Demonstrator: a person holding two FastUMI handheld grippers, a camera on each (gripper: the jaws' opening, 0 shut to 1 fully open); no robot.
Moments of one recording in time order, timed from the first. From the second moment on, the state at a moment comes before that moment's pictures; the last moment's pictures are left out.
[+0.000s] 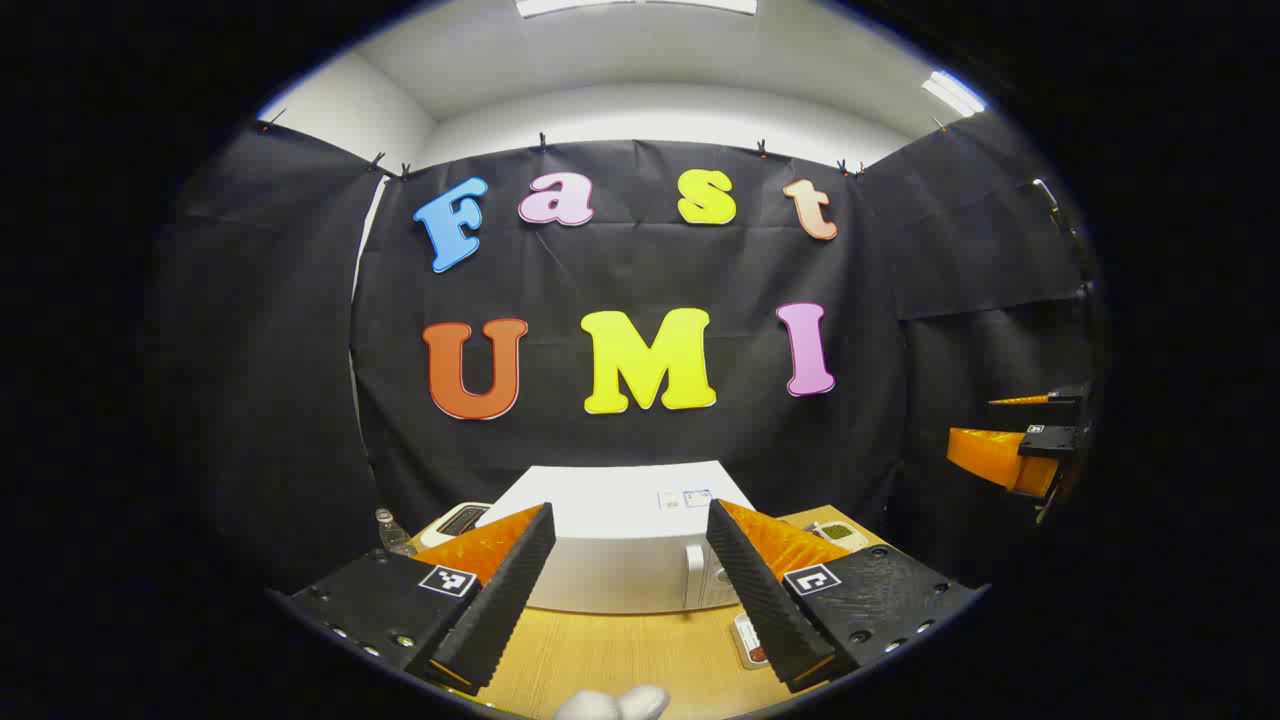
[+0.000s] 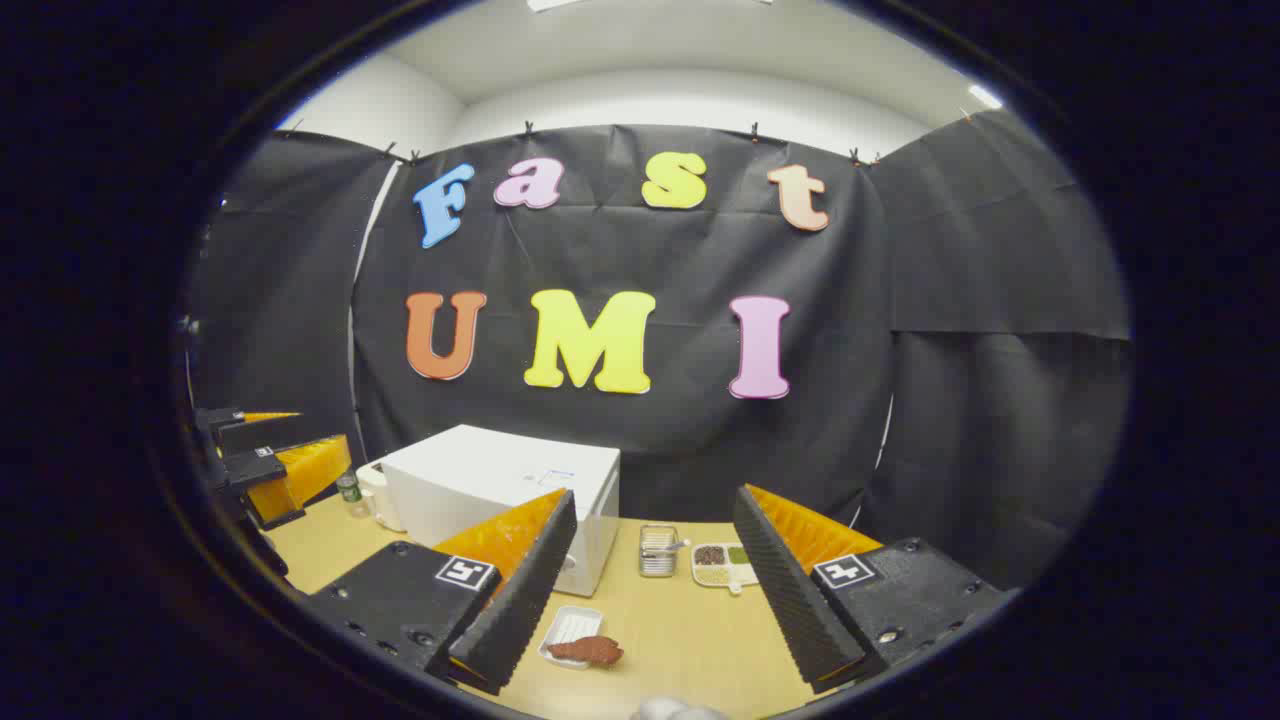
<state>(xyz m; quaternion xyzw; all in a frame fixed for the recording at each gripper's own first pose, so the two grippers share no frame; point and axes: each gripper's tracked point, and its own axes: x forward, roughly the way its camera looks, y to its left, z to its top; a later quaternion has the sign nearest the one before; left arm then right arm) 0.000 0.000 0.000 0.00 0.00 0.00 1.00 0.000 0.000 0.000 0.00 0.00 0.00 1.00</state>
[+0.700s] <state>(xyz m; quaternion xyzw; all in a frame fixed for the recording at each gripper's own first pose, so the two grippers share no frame) 0.013 0.000 -0.015 0.01 0.00 0.00 1.00 0.012 0.003 -0.003 0.00 0.01 0.00 1.00</state>
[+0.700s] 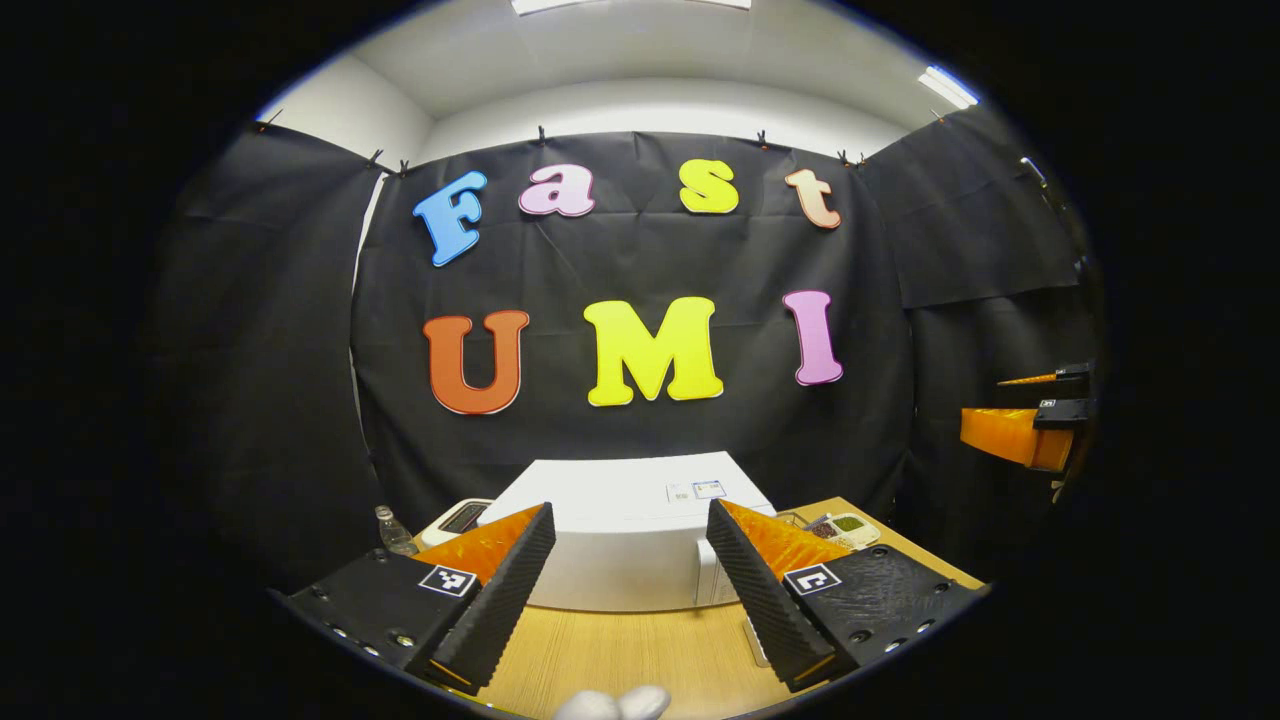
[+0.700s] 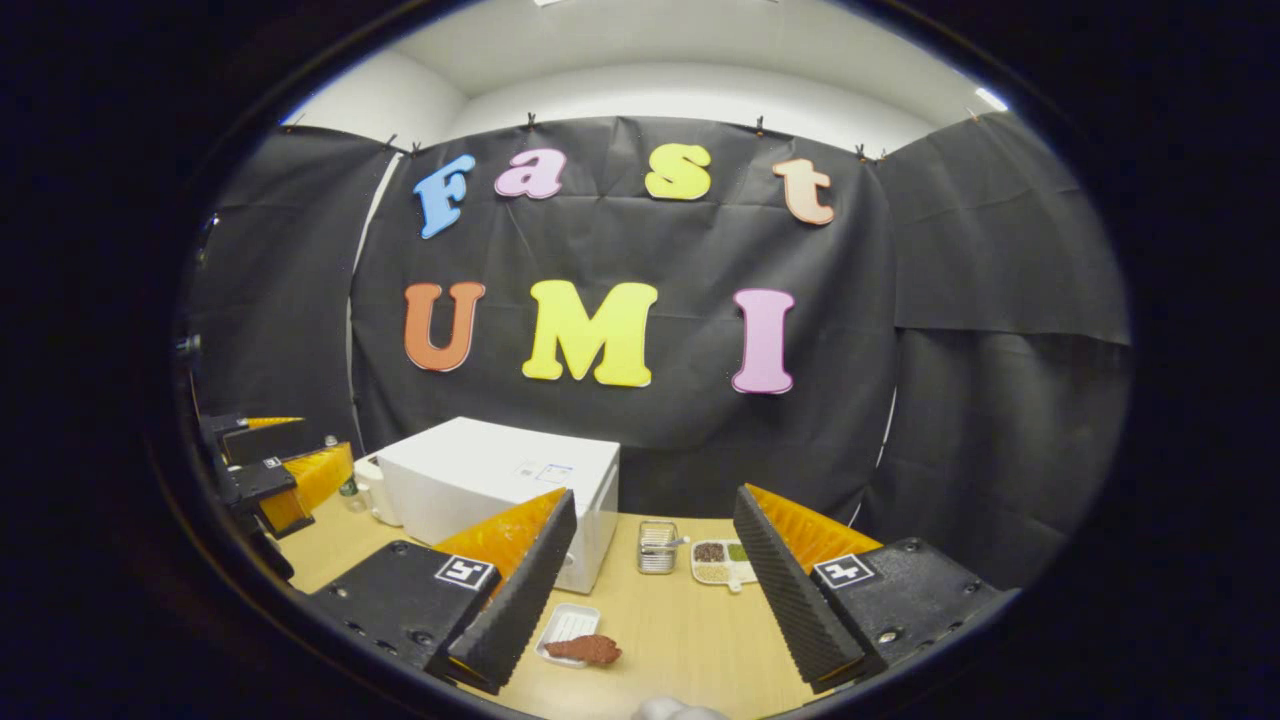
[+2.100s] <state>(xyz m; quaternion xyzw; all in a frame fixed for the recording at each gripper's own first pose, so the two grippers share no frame) 0.039 -0.015 -0.045 0.01 0.01 -0.01 1.00 0.016 -0.011 -0.012 0.01 0.01 -0.01 1.00</state>
